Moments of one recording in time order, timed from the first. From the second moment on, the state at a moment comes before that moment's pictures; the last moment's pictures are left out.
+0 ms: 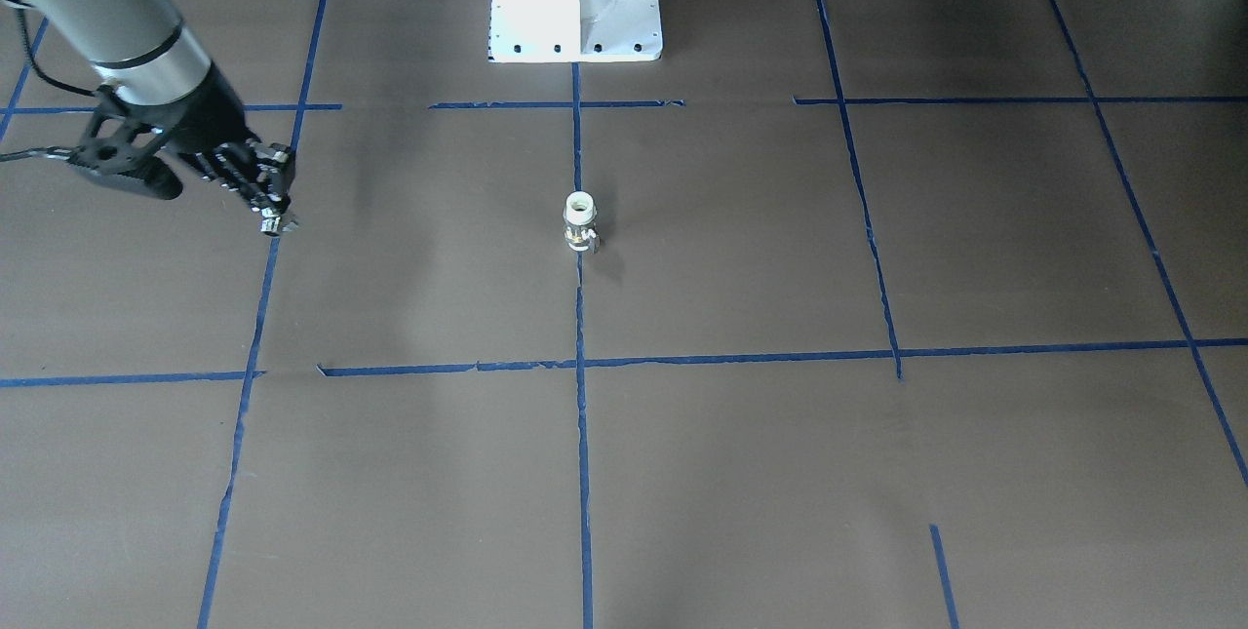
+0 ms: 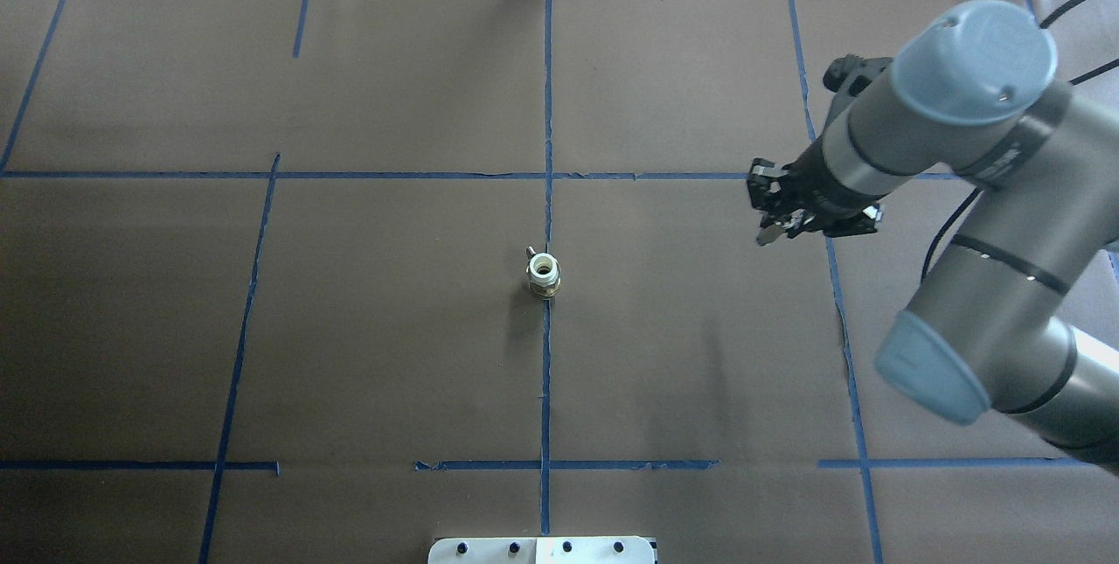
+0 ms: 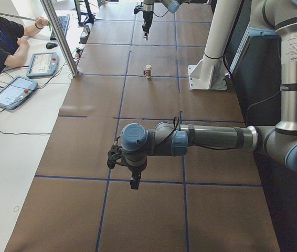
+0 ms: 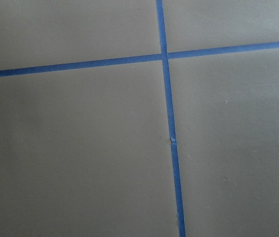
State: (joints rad) left arm -1.61 -1.44 -1.74 -1.53 -2.37 0.12; right arm 0.69 -1.15 2.04 -1.75 1.96 1.49
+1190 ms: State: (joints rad) left arm -1.61 -1.44 -1.74 -1.53 -2.37 0.12; right arm 0.46 -0.69 1.74 -1.87 1.77 1.92
